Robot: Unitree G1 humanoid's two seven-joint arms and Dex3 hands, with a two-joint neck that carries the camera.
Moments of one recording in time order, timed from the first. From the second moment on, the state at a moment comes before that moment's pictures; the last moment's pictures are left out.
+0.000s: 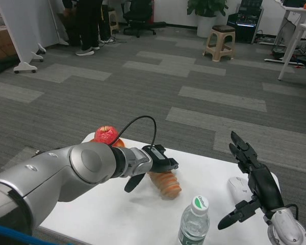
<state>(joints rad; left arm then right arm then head) -1.12 0.20 -2.07 1.17 -0.32 -0.11 0.16 -0.35 -0.41 0.42 0.70 0.28 -0.81 0.03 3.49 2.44</state>
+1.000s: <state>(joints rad) -1.06 0.16 -2.07 1.26 -0.43 -0.11 0.19 -0.35 -0.41 0.43 0.70 0.28 -0.81 0.03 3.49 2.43</state>
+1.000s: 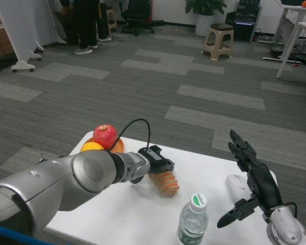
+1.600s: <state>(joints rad) -1.01 0.16 -1.95 1.30 -0.44 -0.14 0.14 -0.35 -0.41 0.43 0.70 0.28 -0.81 0.03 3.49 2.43</state>
